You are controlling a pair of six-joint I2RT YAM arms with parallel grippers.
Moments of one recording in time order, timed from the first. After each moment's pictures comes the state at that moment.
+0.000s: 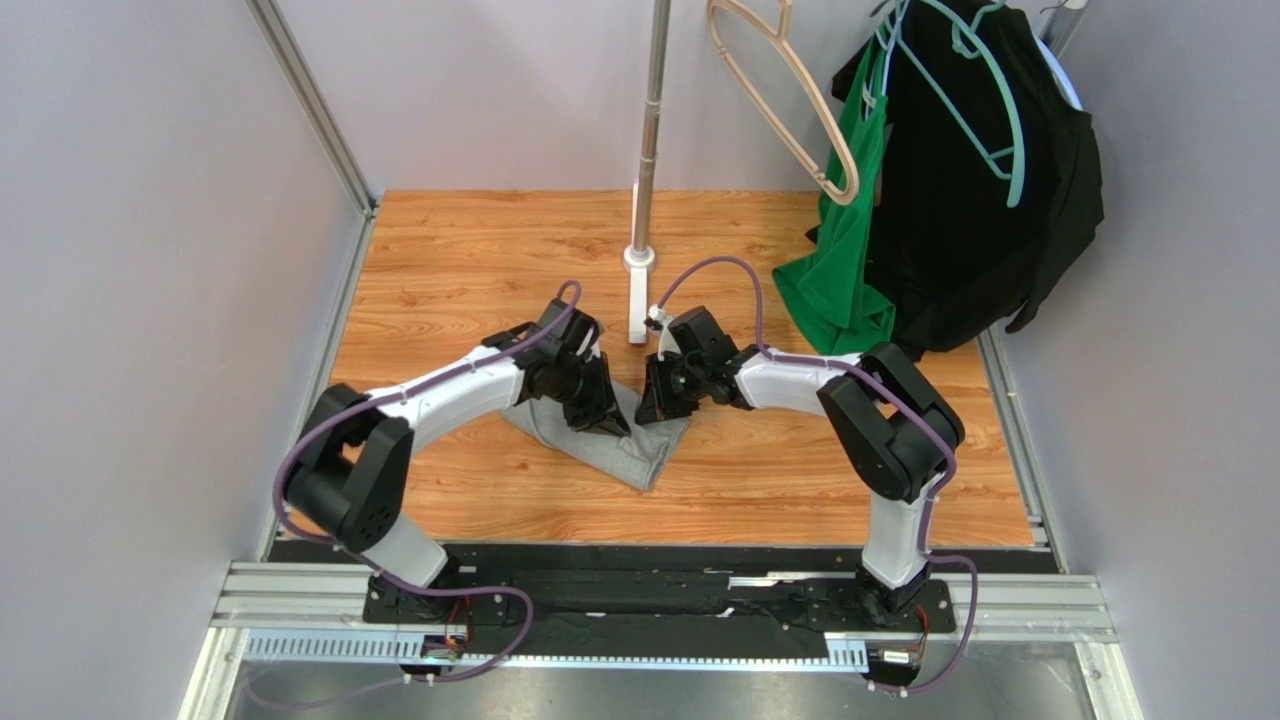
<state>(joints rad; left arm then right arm) -0.58 1.52 0.94 -0.47 0.39 -0.81 0.68 1.88 1.05 -0.04 -0.39 0.49</state>
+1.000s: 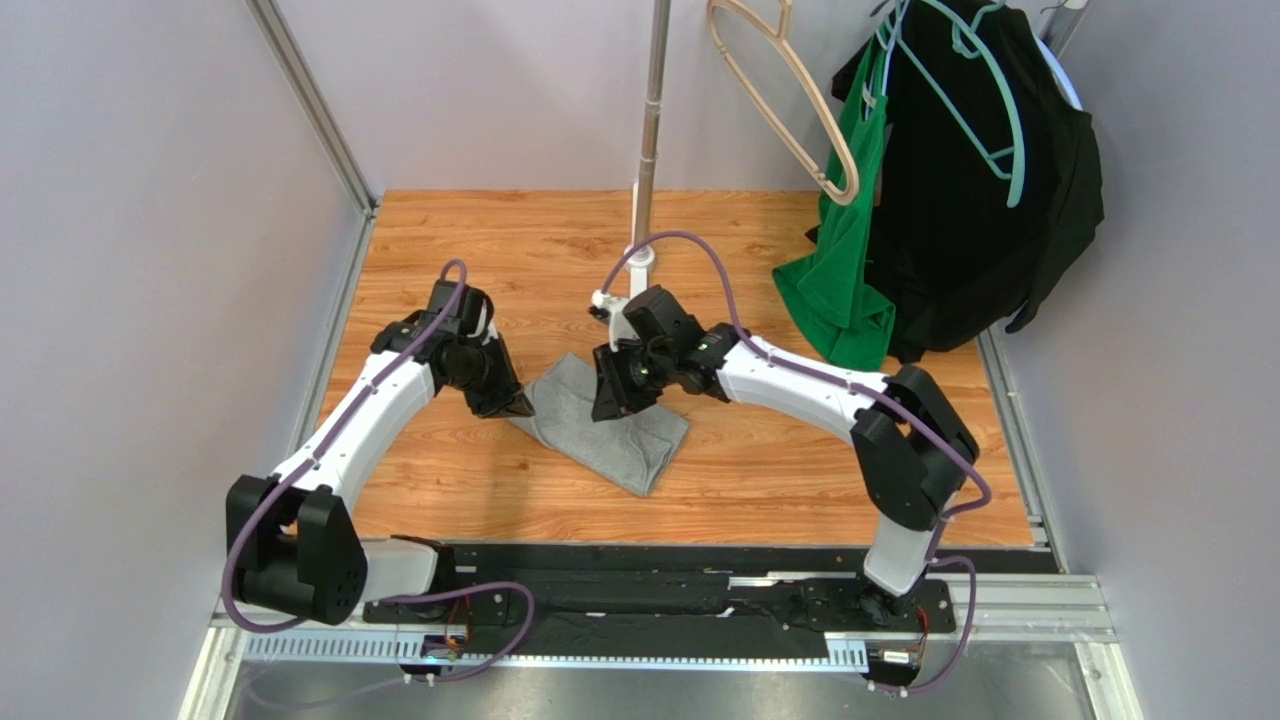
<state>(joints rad) -0.23 1.27 0.98 -0.83 0.26 -0.62 0.82 1.76 1.27 -0.32 -0.37 0.40</state>
